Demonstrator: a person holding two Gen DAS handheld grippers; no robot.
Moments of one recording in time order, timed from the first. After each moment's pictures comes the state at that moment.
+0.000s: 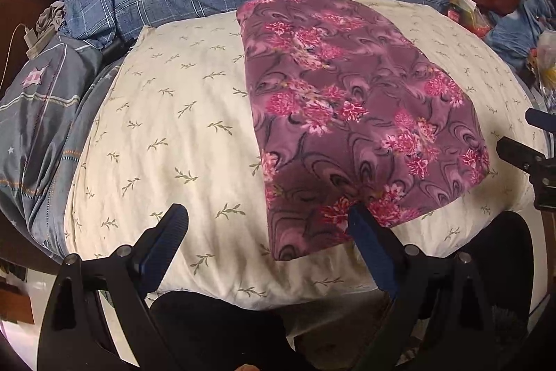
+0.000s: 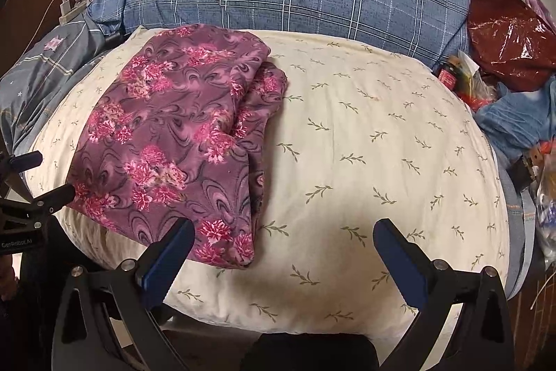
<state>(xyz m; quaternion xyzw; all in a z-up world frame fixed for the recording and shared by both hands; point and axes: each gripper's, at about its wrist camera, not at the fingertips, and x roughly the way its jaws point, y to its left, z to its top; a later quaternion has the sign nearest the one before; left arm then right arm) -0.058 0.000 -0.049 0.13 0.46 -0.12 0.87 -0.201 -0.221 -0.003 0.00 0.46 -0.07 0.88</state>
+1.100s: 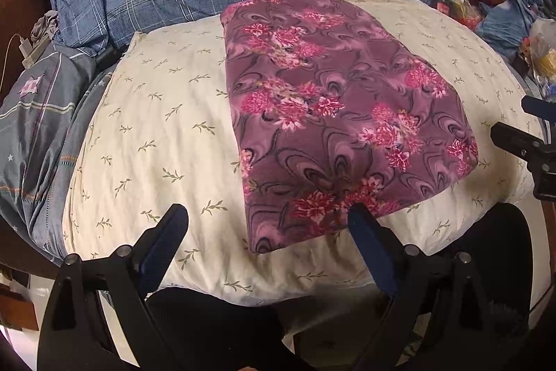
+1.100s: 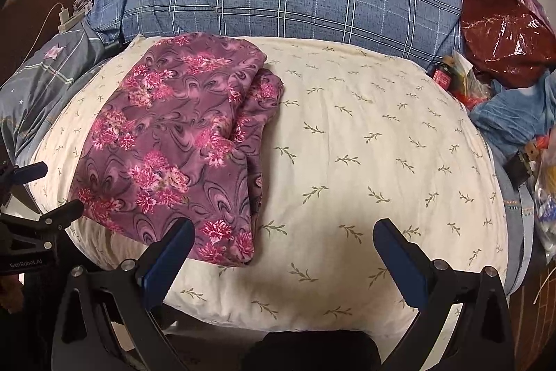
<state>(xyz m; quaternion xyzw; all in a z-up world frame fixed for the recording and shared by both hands) -0.070 -0.013 -0.047 0.14 0.46 -0.13 0.87 -0.208 -0.224 0.004 0.01 0.45 -0.08 0.89</state>
